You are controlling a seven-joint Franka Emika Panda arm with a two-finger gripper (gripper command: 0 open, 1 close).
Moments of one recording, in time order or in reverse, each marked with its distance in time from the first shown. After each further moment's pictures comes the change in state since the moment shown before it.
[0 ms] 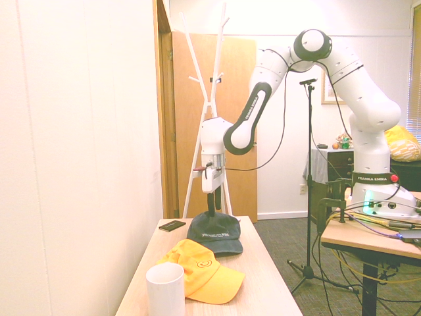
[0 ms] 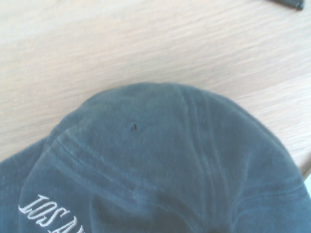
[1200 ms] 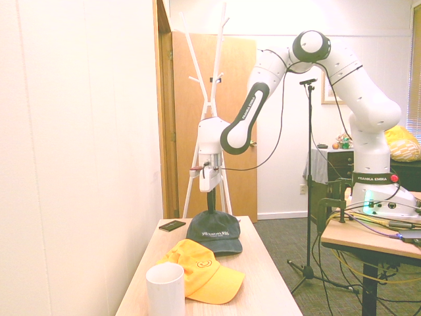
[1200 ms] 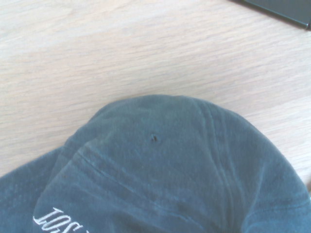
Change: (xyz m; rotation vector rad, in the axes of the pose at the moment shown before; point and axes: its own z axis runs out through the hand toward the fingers) arm 0.008 -0.007 -0.005 0.011 0.003 -0.024
